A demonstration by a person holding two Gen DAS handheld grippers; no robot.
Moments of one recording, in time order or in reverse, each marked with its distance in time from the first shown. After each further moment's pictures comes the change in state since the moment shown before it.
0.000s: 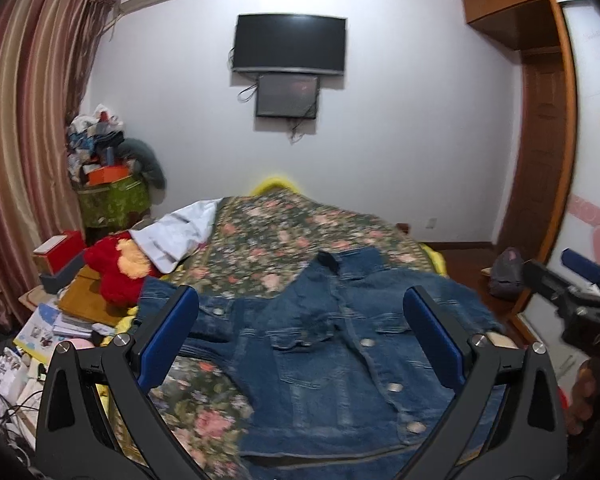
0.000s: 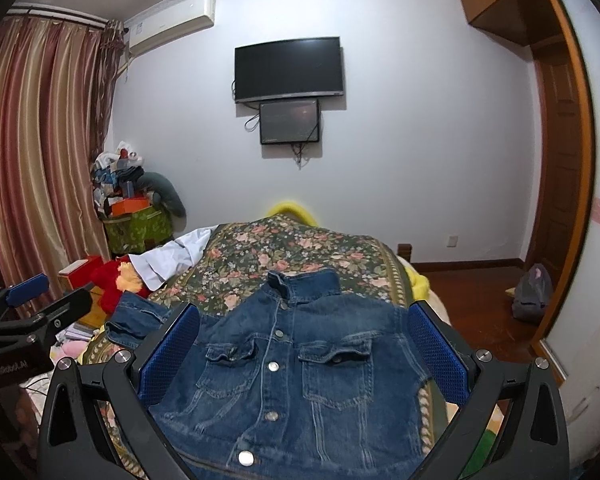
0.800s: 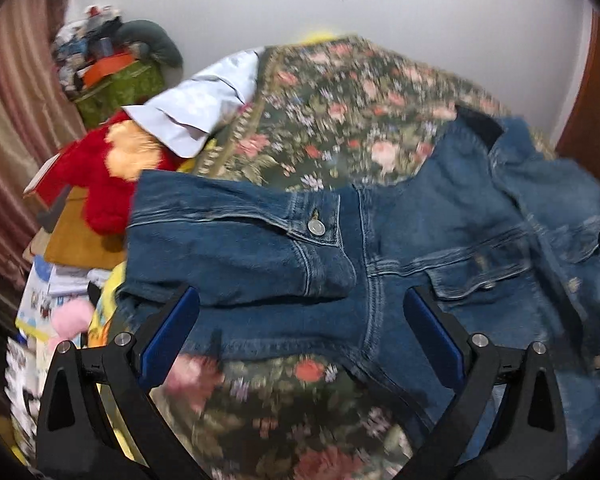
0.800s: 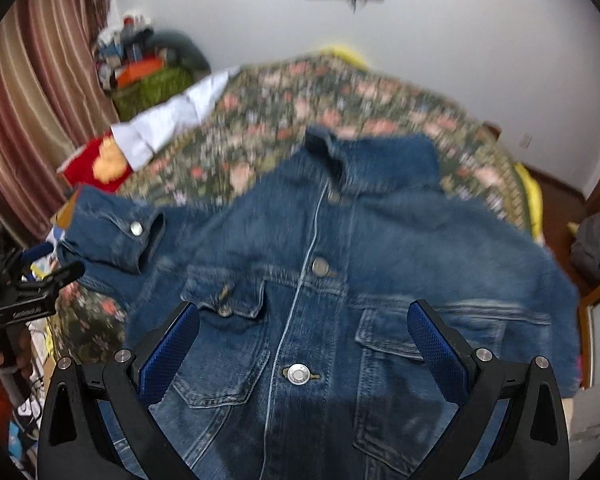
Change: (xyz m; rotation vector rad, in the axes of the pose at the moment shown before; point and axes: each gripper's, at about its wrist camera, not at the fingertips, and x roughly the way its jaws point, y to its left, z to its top) left arm 0.271 0.139 -0.080 0.055 0.510 0.110; right arm 0.310 0.034 -0.068 -0.055 0.611 0.173
